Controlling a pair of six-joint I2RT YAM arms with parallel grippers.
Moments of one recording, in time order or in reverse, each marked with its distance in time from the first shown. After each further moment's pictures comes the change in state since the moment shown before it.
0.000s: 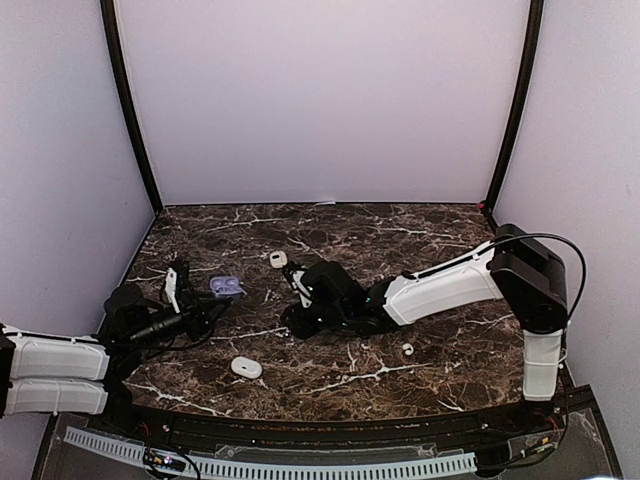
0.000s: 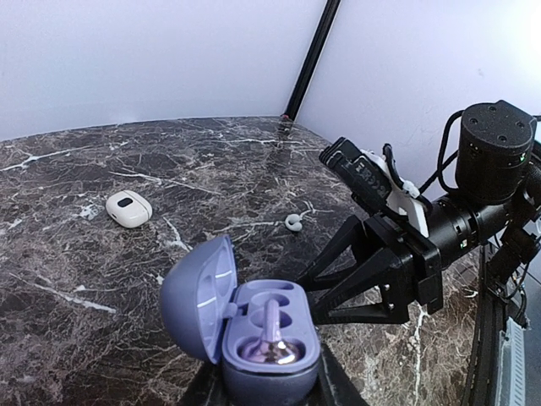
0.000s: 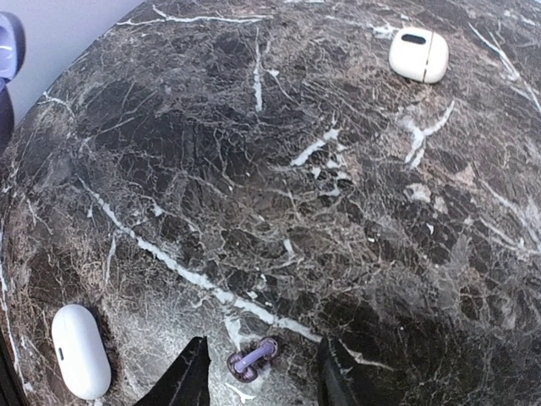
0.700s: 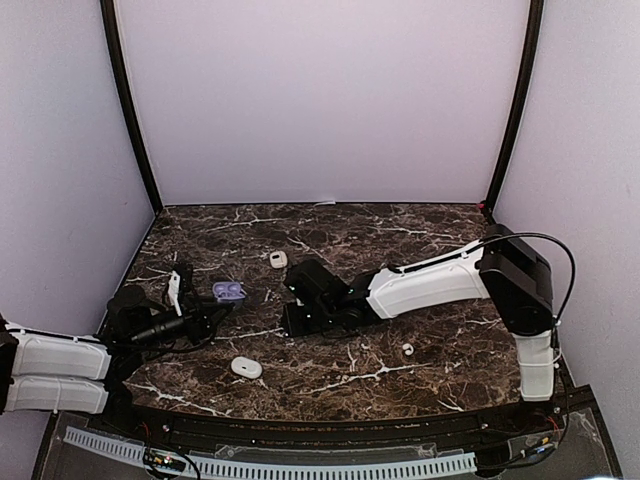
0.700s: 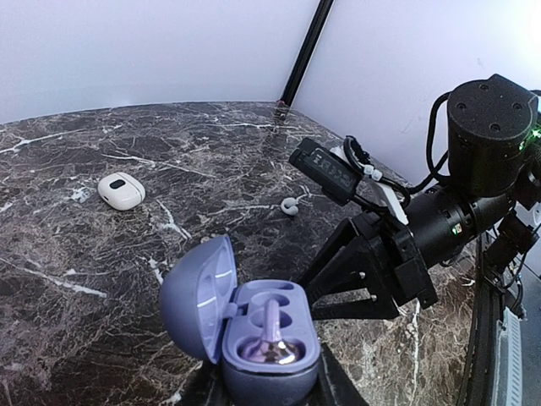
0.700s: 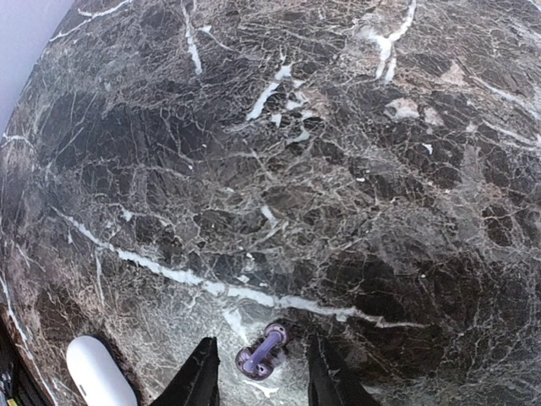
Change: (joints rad) left arm 0.000 0.022 -0.005 -0.011 0.021 0.001; right arm 0.015 0.076 0.175 -0.280 0.022 0.319
